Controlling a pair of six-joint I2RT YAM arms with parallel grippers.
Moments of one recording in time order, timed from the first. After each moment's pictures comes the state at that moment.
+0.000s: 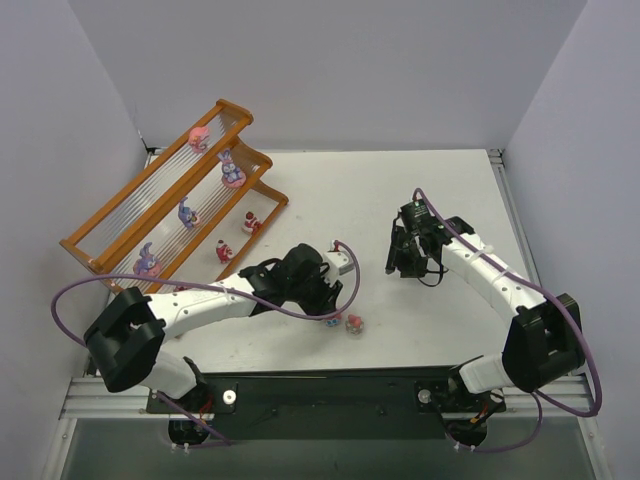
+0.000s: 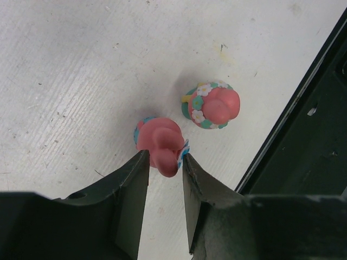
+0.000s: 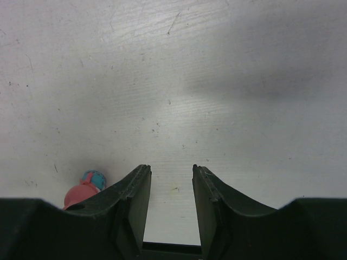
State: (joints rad) left arm -0.94 1.45 0.88 -0.22 0.21 -0.16; right arm 0.41 1.41 1.03 -0.77 0.05 0.58
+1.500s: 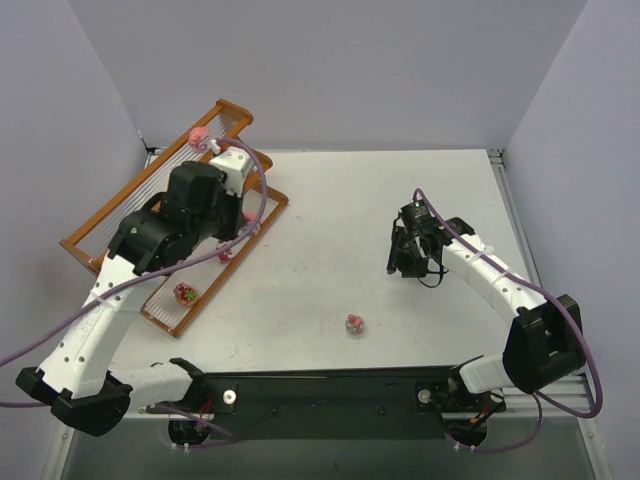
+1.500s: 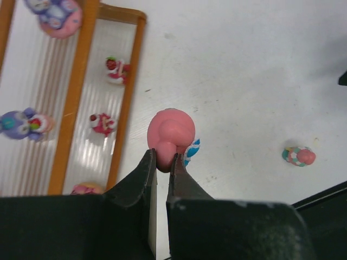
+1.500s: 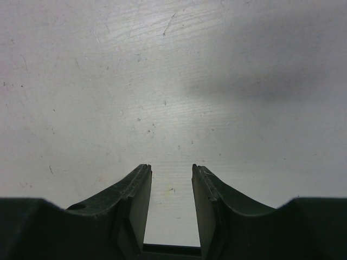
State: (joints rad) left arm -0.61 1.20 1.54 -0.97 -0.16 -0.13; right arm 0.41 1.40 1.02 -0.77 0.06 0.57
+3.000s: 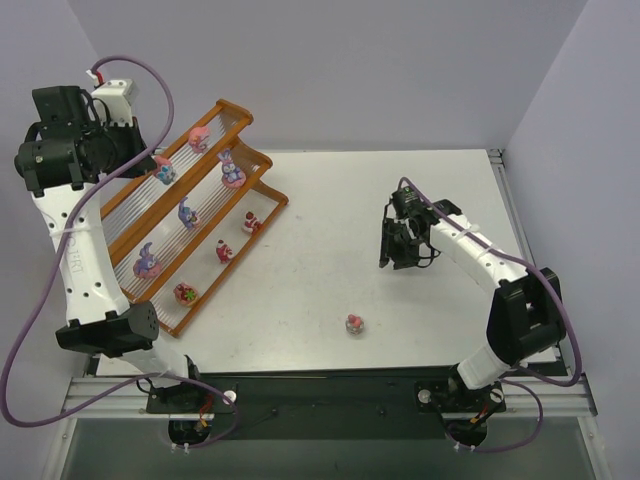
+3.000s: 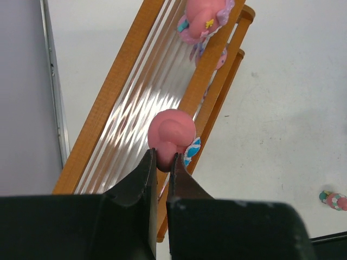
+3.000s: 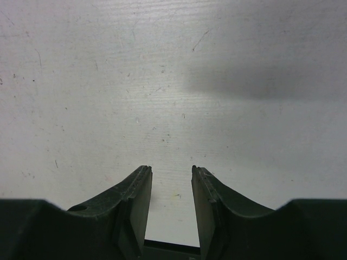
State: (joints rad) left arm 0.22 1.62 2.28 -1.33 0.34 0.15; right arm 0.40 1.56 1.18 -0.82 -0.02 0.47
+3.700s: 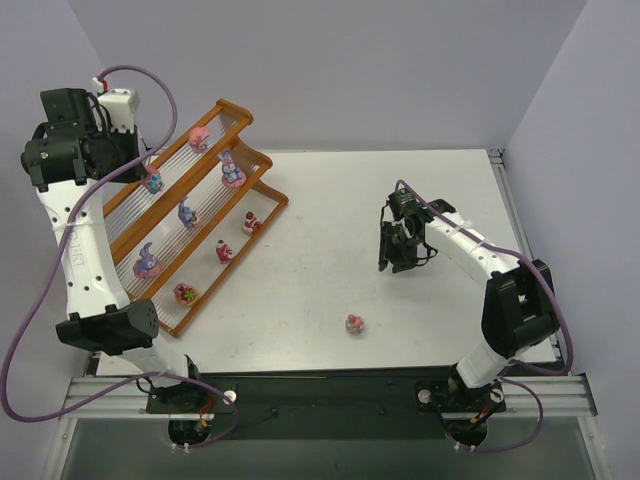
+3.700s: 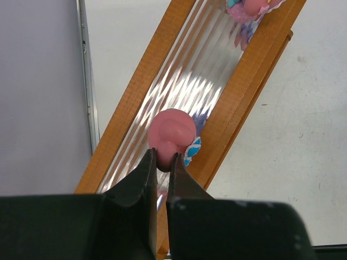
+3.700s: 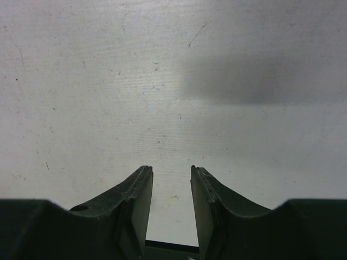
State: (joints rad) left arm 0.22 1.64 2.24 -1.34 0.19 0.21; right arm 0.40 1.62 1.18 -0.82 -0.03 0.47
